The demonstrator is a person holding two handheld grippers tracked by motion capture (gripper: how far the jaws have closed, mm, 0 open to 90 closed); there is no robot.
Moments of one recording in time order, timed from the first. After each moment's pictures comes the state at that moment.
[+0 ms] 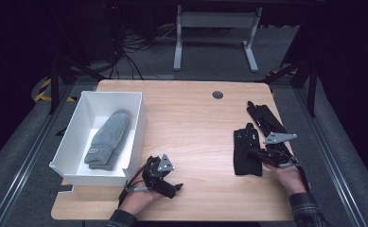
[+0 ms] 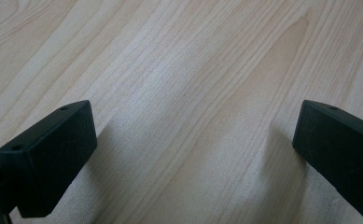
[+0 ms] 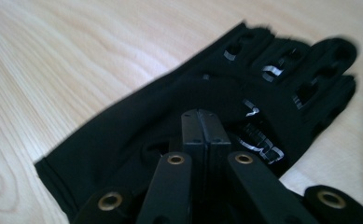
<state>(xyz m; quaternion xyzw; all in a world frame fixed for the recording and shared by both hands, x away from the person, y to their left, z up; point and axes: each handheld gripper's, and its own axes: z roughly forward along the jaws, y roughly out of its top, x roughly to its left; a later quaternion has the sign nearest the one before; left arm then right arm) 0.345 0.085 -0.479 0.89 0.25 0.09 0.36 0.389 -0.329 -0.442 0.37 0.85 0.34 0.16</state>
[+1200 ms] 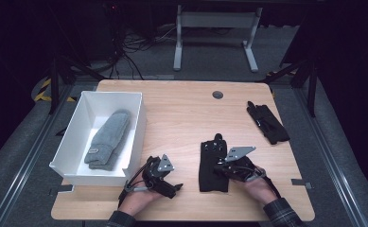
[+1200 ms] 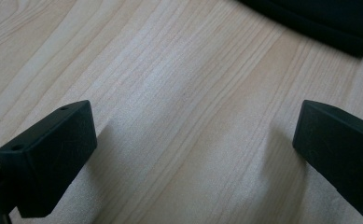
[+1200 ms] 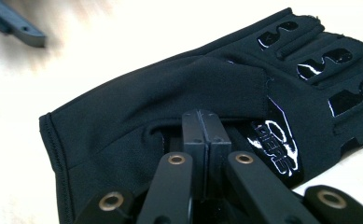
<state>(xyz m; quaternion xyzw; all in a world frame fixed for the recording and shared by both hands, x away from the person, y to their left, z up) 0.345 0.085 -0.479 0.89 0.25 0.09 0.36 0.359 -0.215 -0.457 0.25 0.89 0.36 0.09</state>
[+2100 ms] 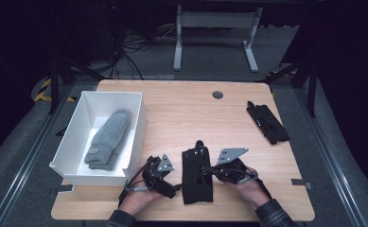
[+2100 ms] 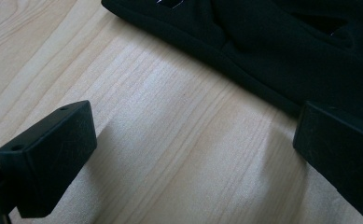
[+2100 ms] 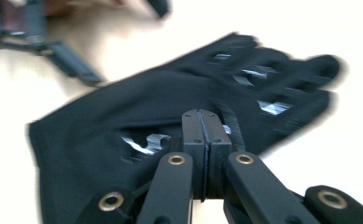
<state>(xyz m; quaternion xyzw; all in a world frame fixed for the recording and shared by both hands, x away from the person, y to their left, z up) 0.345 0.085 -0.479 0.89 0.25 0.09 0.36 0.351 -0.190 -0.445 0.22 0.89 0.39 0.08</state>
